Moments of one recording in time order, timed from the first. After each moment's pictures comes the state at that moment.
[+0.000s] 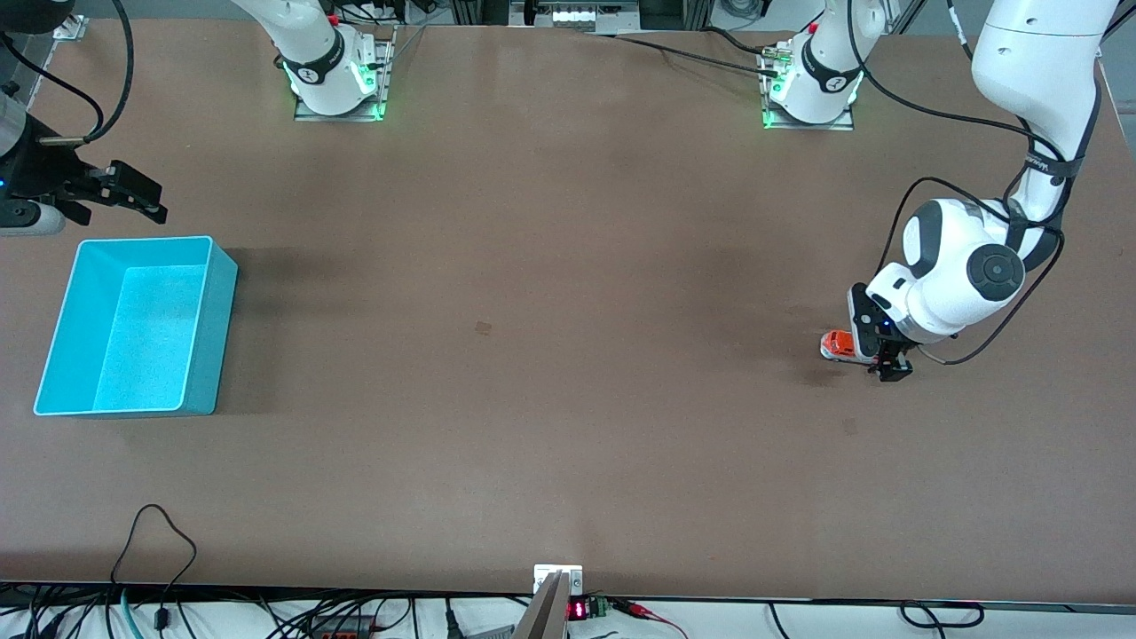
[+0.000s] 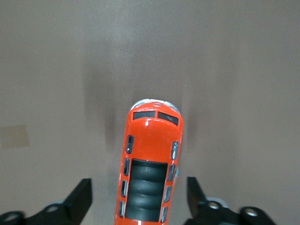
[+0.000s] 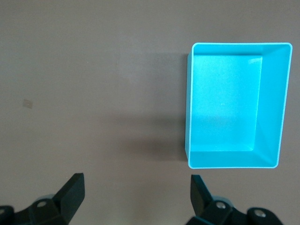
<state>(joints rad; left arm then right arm) 0.09 0.44 -0.06 -2.09 0.08 2.54 1.52 0.12 -0.05 -0.14 -1.72 -0.03 1.66 -0.04</state>
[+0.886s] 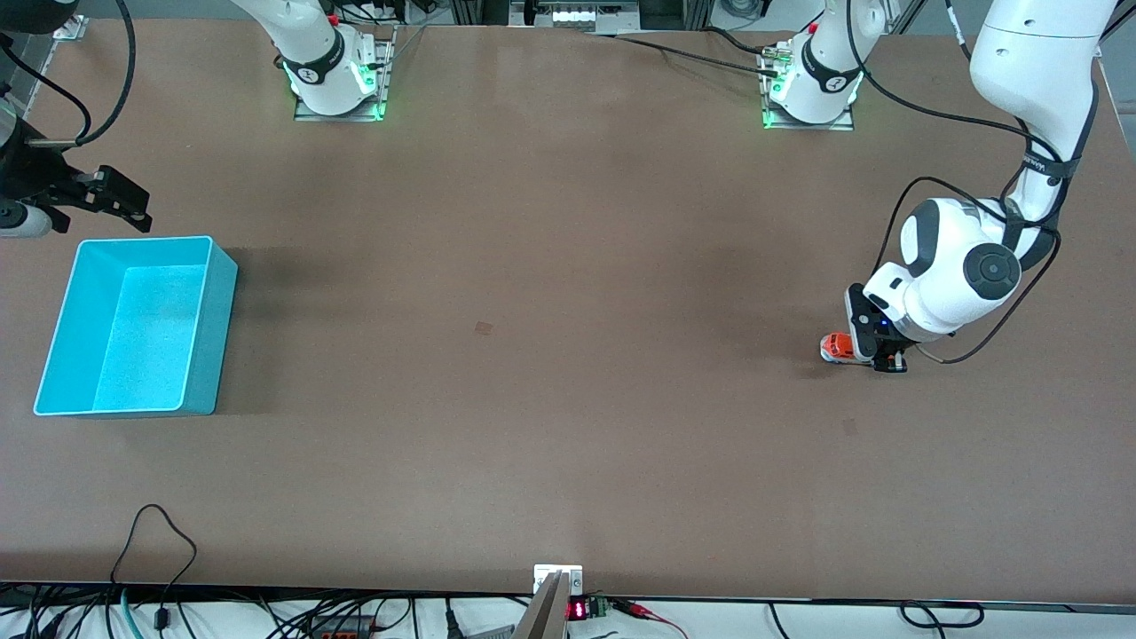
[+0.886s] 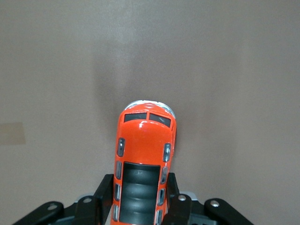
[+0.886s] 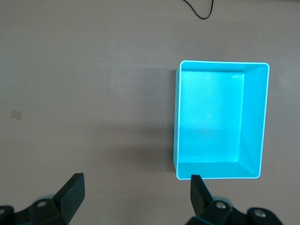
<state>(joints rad) 0.09 0.44 -0.06 -2.10 0.08 2.54 1.47 0.13 -0.04 -0.13 -1.69 -0.07 1.70 -0.04</state>
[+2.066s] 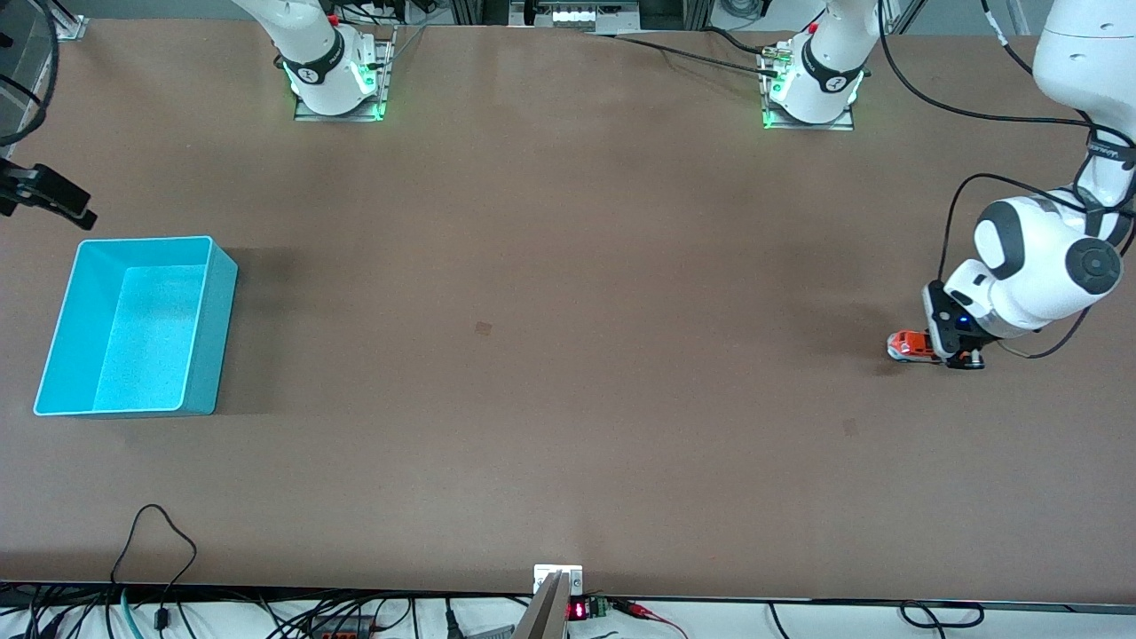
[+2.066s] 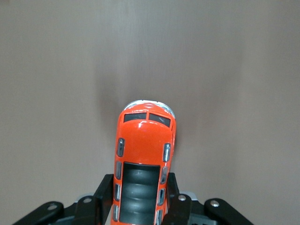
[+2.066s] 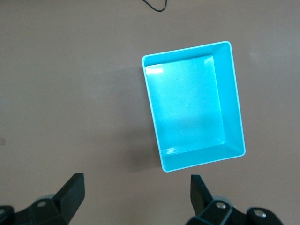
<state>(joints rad) 0.33 0.47 -0.05 -2.05 0.08 2.55 1.74 0.08 -0.04 -0.20 -1.68 -0.08 1.68 0.05</state>
